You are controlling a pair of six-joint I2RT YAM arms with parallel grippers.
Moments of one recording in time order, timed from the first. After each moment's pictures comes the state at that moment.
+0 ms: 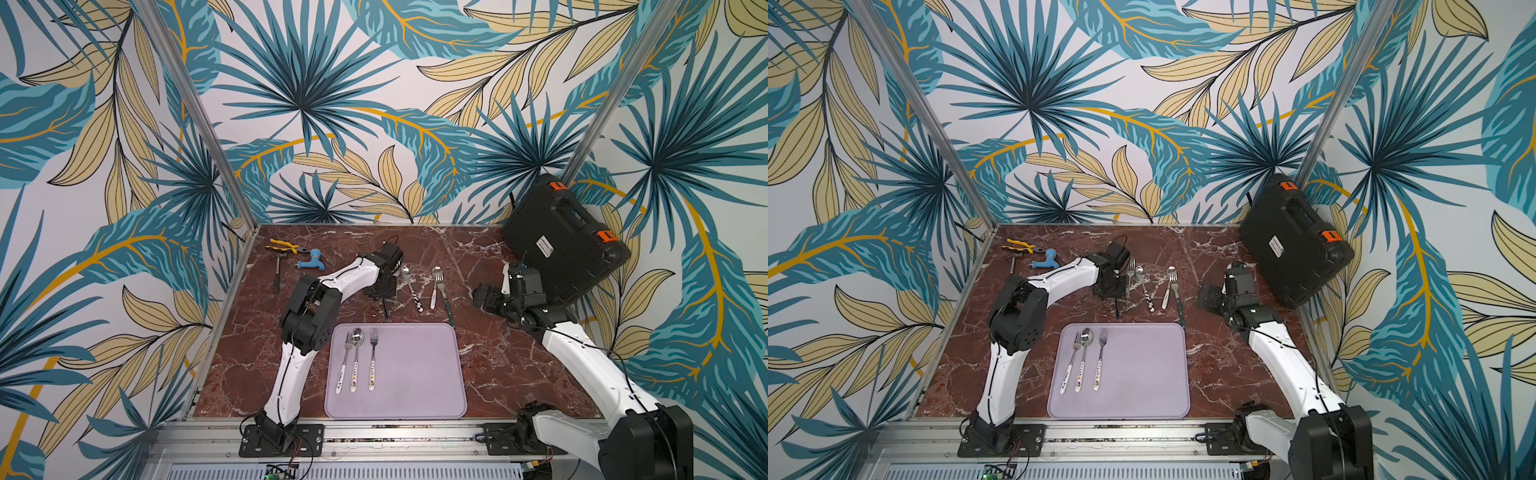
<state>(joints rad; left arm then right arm) -0.54 2.22 1.72 -0.78 -0.08 -0.50 0.14 1.15 0.82 -0.47 0.02 0.48</state>
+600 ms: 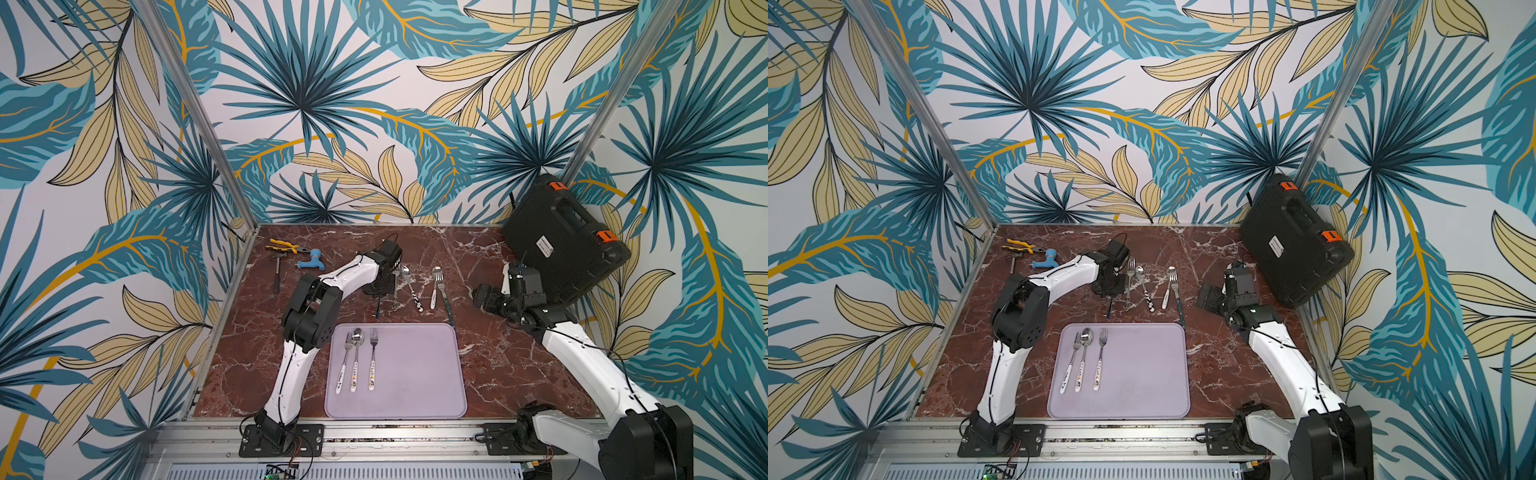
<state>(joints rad) -0.53 2.24 1.77 -0.81 -0.09 -0.46 0.14 1.15 0.82 -0.48 0.02 0.48</state>
